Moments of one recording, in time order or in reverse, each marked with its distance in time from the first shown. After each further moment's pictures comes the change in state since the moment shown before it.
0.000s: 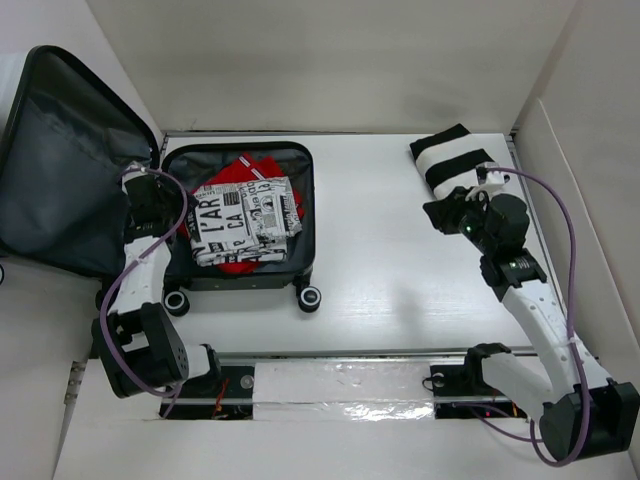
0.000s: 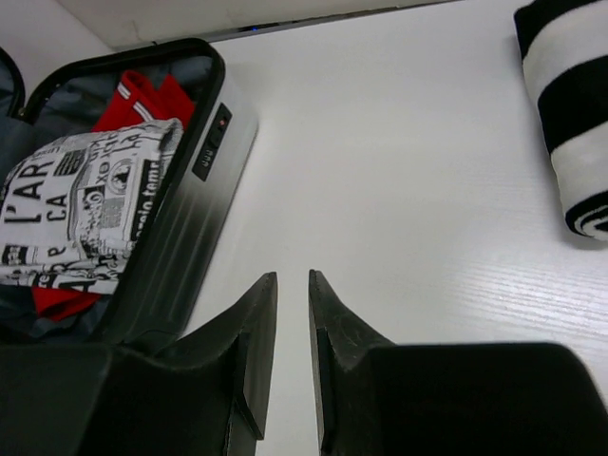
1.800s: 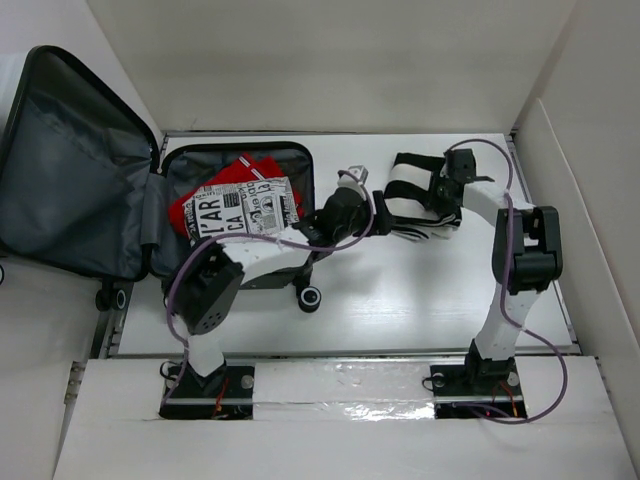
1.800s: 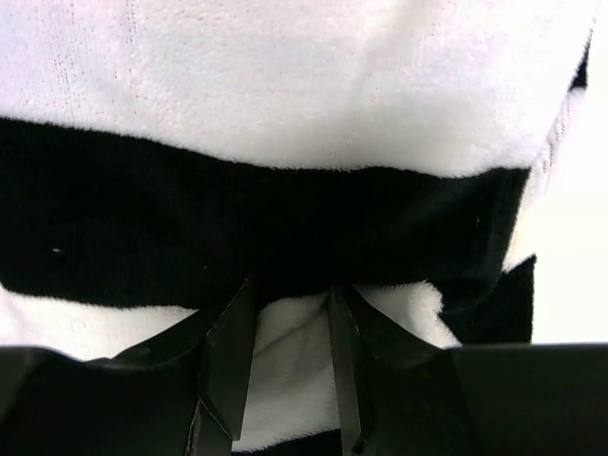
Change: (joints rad) left arm -1.107 0.463 0.242 0.397 -0.117 -0.128; right arm -0.119 1.040 0.618 -0.319 0.255 -0.116
